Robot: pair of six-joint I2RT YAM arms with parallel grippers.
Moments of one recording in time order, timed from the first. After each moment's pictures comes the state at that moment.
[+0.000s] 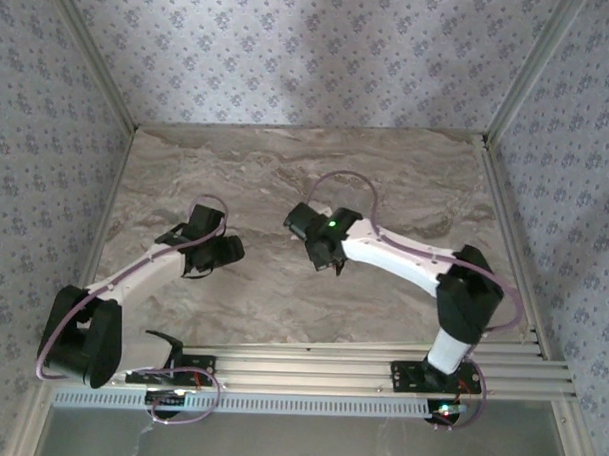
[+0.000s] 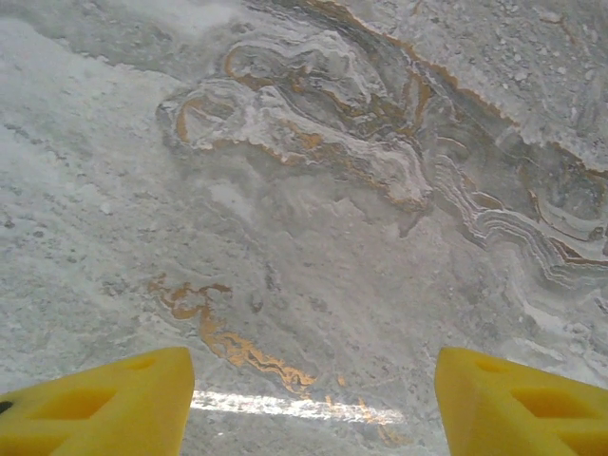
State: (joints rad) left arm -0.37 1.27 0.68 -0.48 0.00 -0.67; right arm 0.94 1.73 1.37 -1.03 0.40 0.52
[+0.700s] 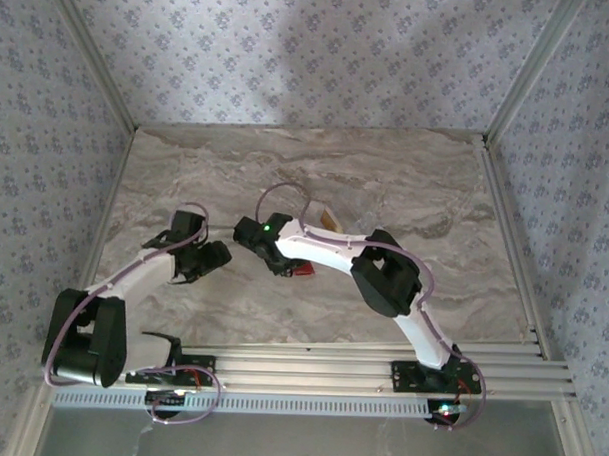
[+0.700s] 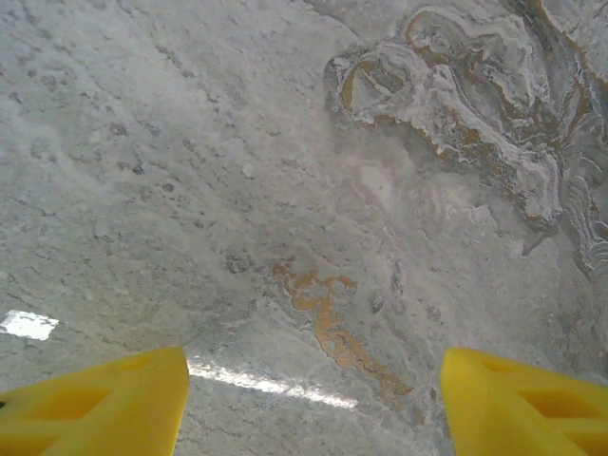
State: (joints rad) left arm -0.20 1.25 0.59 -0.47 0.10 -0.71; right arm 1.04 2.20 1.78 -1.10 0.37 0.52
